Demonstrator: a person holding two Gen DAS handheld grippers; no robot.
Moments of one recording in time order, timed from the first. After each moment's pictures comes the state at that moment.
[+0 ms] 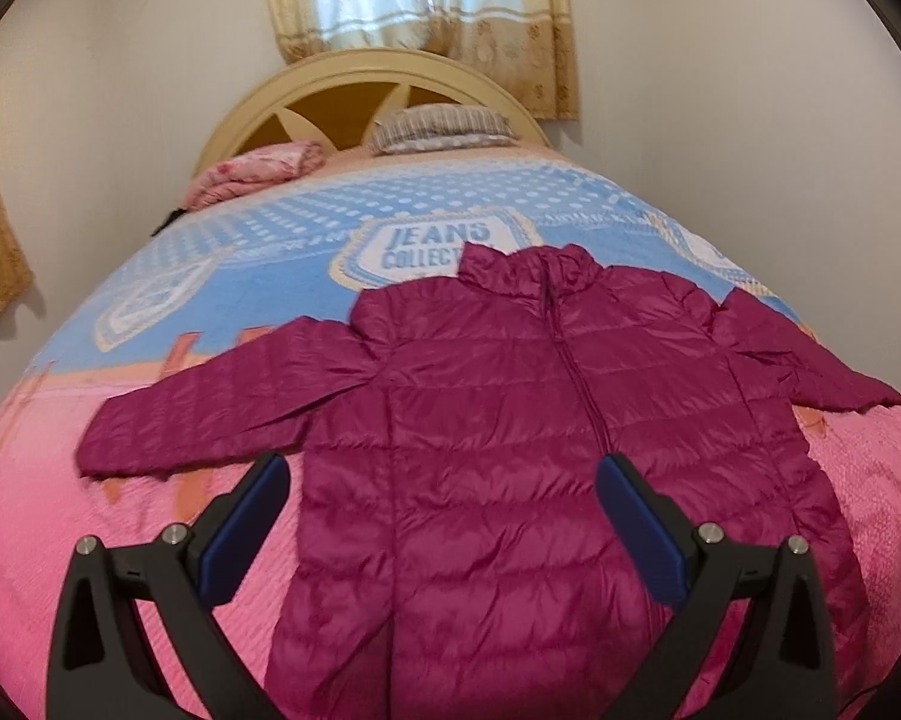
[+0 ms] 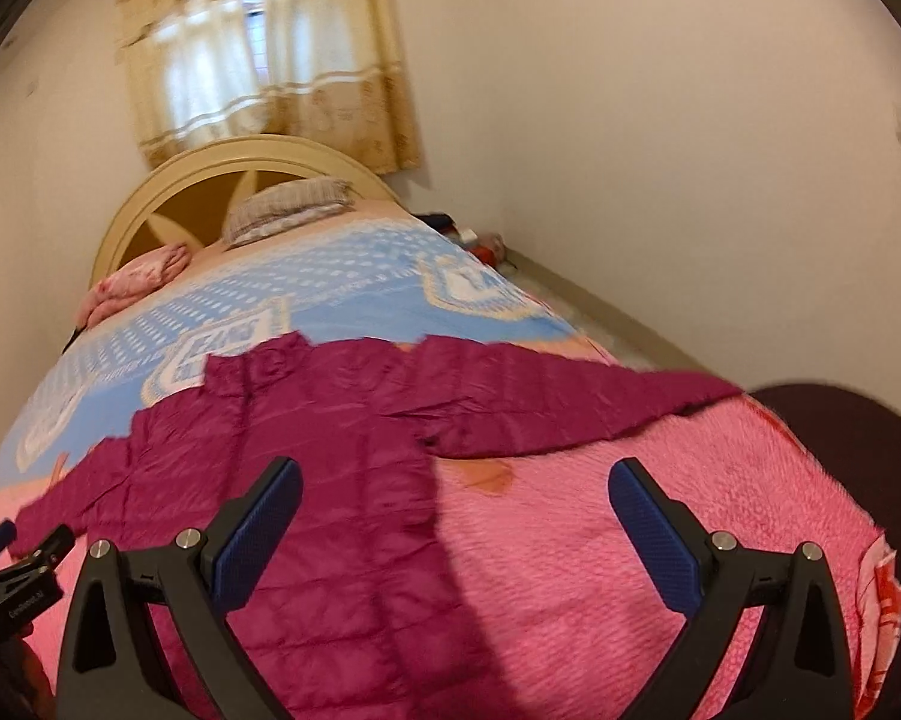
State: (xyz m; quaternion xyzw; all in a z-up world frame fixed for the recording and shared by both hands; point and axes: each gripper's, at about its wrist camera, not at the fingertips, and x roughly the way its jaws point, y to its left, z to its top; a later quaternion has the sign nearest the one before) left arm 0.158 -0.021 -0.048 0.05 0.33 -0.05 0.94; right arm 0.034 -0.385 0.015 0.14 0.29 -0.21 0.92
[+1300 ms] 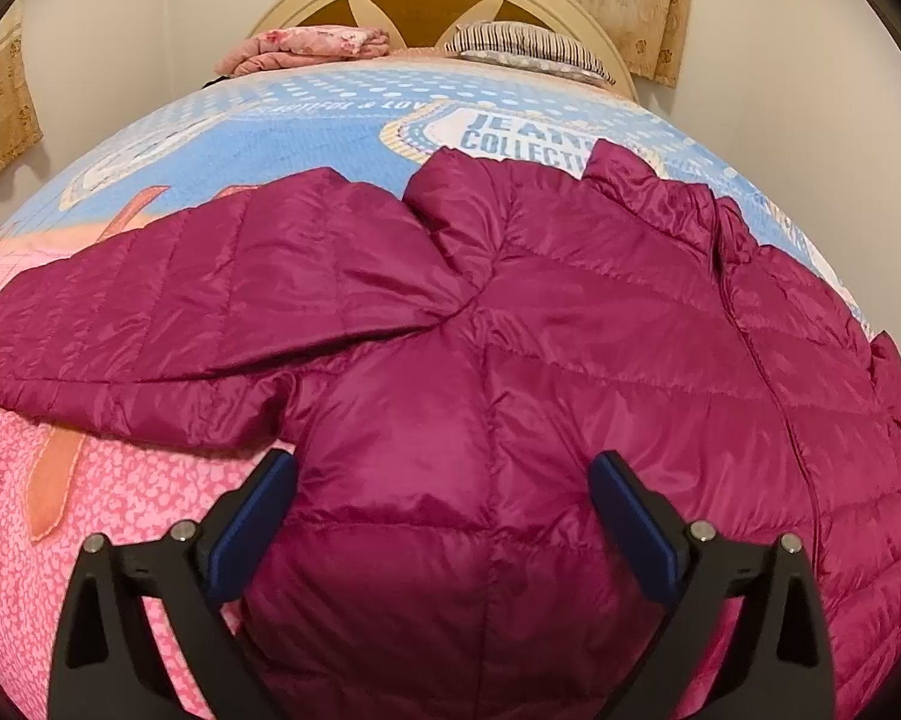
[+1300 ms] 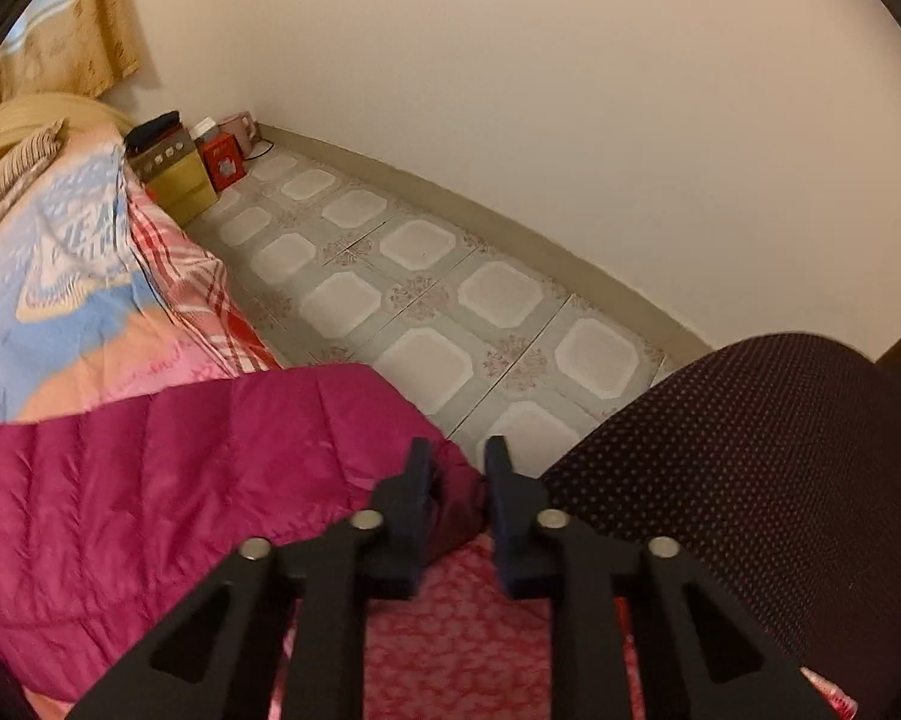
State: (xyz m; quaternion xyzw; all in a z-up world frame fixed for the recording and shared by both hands) left arm 0.273 0.025 -0.150 -0.05 0.42 0.01 0.91; right arm 0.134 -0.699 -0.119 0.18 0.45 -0.40 0.78
